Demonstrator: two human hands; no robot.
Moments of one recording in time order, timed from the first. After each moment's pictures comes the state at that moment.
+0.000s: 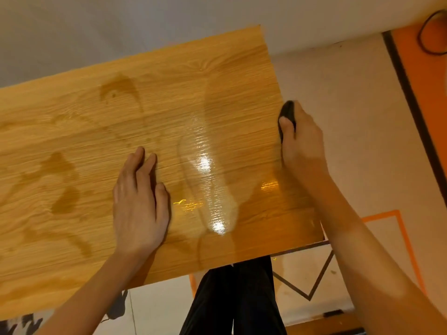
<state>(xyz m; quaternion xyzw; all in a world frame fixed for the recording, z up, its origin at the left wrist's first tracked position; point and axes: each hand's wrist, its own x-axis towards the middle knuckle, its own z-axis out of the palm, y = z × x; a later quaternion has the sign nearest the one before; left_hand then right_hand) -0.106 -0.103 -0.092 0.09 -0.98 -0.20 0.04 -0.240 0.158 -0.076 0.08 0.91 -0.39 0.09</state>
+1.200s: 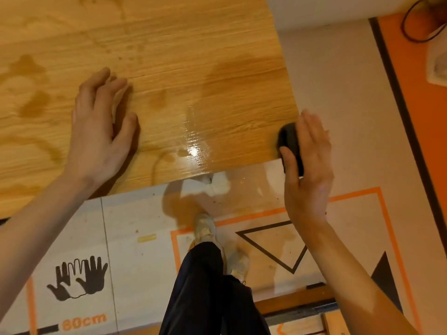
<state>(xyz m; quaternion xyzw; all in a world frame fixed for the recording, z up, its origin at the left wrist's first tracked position) -0.067 -0.129 -0.090 0.01 -0.96 -0.26 0.06 -0.038 0.198 -0.109 -0.07 0.91 -0.38 -0.17</state>
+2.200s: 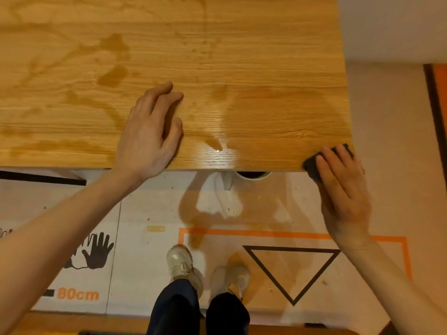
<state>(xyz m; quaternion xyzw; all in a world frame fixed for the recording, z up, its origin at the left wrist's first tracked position) -0.025 -0.133 -0.093 0.05 -0.97 -0.22 0.07 -0.047 0.227 -0.138 -0.30 0.91 -0.22 -0.18</state>
